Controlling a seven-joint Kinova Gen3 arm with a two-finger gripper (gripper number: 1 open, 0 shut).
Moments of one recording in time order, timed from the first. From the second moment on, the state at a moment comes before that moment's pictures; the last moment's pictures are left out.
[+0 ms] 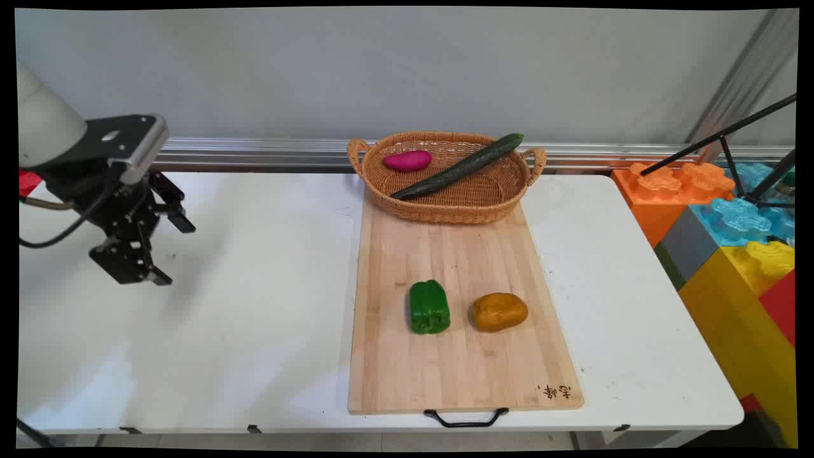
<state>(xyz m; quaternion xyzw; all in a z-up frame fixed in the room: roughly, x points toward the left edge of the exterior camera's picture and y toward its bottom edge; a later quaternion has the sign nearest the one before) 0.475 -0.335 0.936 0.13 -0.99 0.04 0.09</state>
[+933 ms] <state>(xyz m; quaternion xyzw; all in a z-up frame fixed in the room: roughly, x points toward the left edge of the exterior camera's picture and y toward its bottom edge) 0.260 -0.369 0.919 0.20 -0.96 0.05 0.22</state>
